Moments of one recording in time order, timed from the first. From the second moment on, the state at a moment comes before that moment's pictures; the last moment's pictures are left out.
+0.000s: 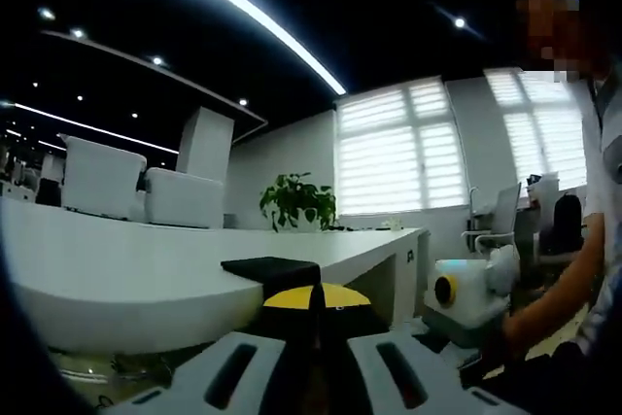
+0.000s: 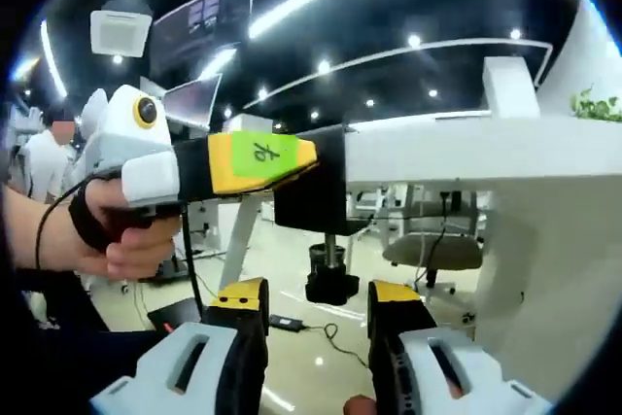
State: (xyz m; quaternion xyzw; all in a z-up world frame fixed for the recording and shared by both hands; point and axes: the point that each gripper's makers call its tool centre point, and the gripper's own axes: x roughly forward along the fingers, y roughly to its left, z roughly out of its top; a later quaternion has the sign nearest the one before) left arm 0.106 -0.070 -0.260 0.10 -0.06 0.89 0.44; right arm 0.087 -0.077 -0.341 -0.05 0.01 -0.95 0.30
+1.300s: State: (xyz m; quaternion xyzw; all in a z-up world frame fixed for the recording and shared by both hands) left arm 0.105 -0.066 -0.262 0.08 -0.06 0.89 0.45; right arm 0.059 -0.087 -0.351 -0.10 0.00 -0.97 0.21
